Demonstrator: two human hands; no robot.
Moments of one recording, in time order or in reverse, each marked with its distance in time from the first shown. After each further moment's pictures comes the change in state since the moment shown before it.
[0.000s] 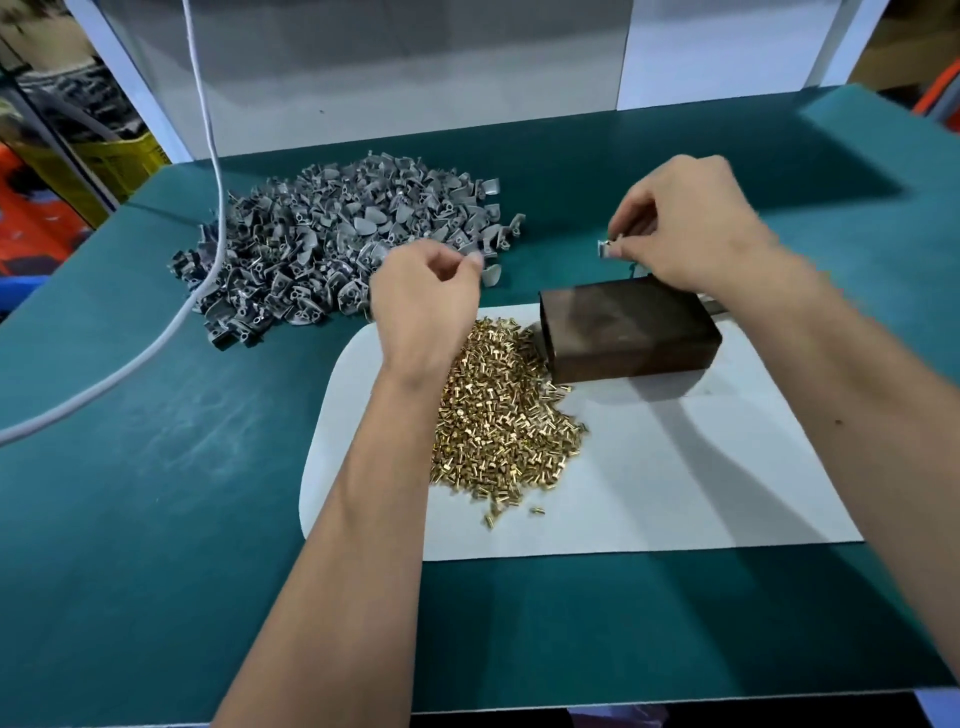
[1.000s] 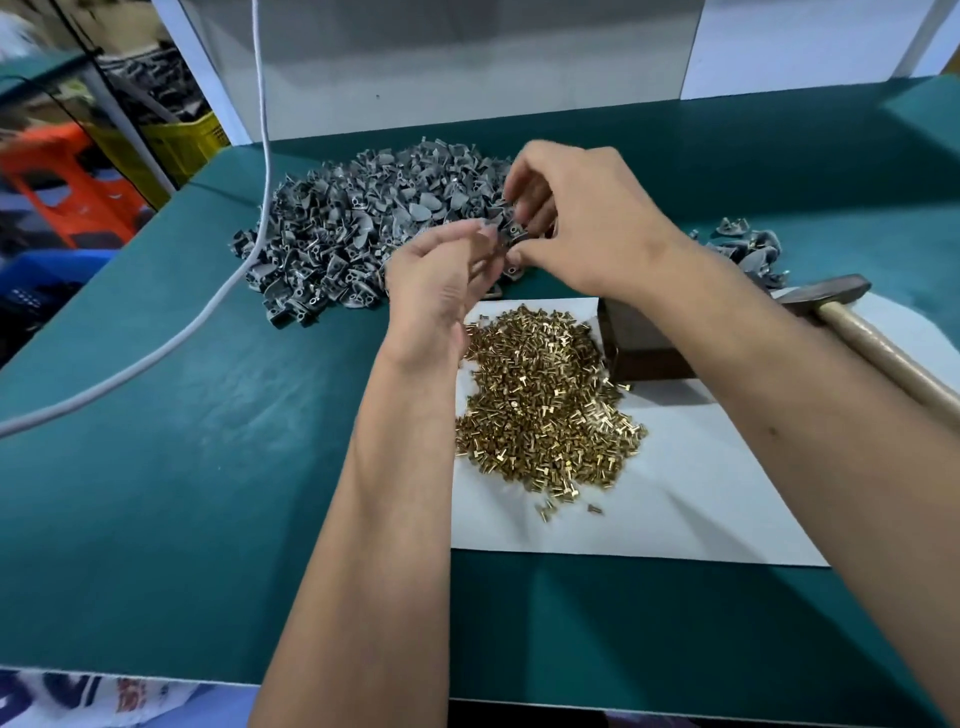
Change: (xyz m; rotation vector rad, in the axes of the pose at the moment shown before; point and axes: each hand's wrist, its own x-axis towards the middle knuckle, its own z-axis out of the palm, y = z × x) left_hand 0.009 0.002 -0.034 -0.919 -0.062 -0.443; right_hand 0.006 -0.100 0.040 0.278 -0.076 -0.335
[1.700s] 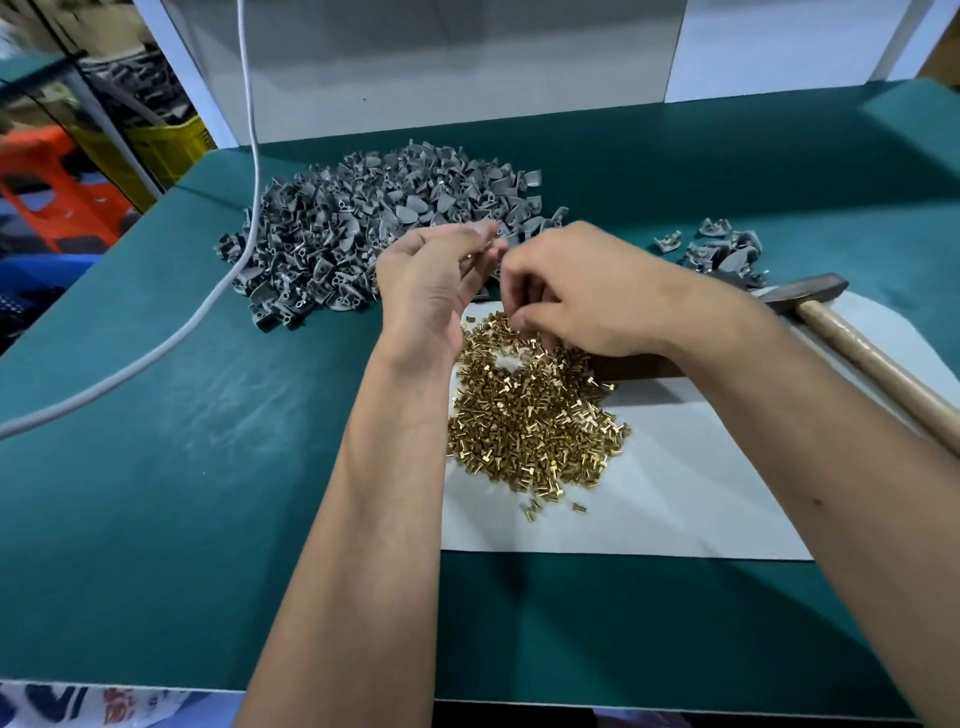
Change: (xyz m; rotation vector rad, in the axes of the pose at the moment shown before) left_hand -0.001 -0.006 0.003 -0.020 -0.096 0.080; right_hand -0.037 -0.011 -0.007 -0.111 -0.360 -0.030
